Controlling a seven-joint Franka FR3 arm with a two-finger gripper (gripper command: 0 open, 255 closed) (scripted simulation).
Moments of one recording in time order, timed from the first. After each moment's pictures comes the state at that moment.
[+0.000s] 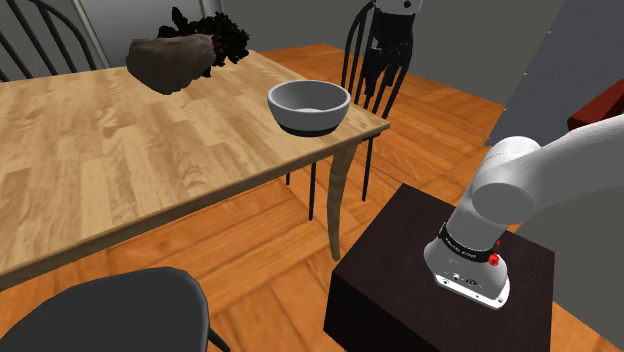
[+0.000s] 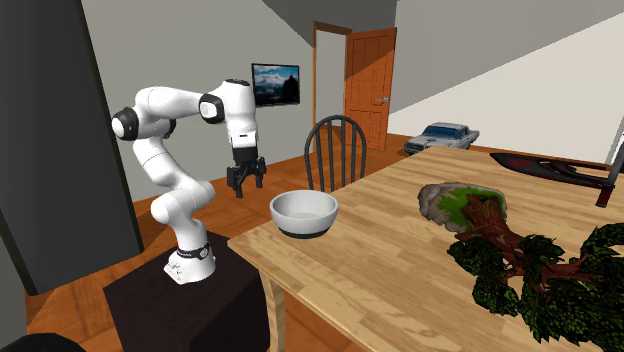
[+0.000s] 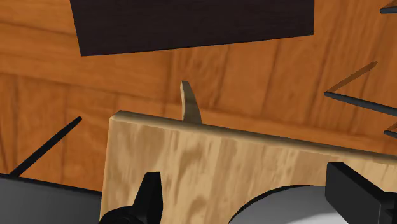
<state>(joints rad) 0.00 -0.74 0.01 -2.33 0.01 1.62 0.05</state>
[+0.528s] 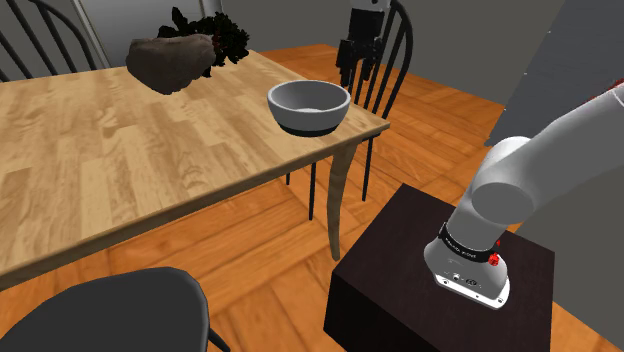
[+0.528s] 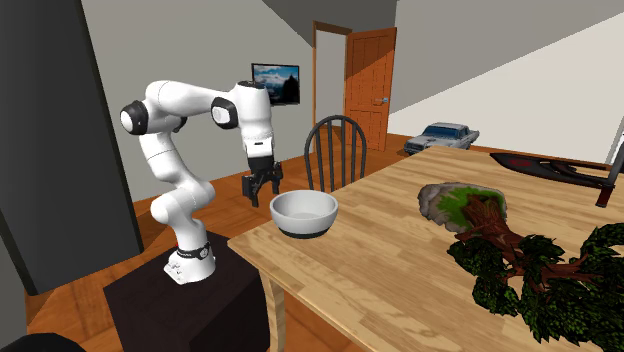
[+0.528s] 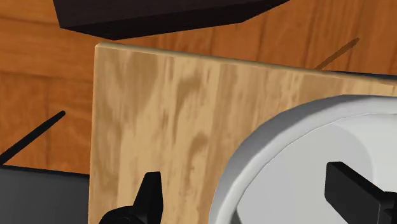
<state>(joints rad) -0.01 -0.49 -0.05 -2.17 0.05 1.68 0.03</state>
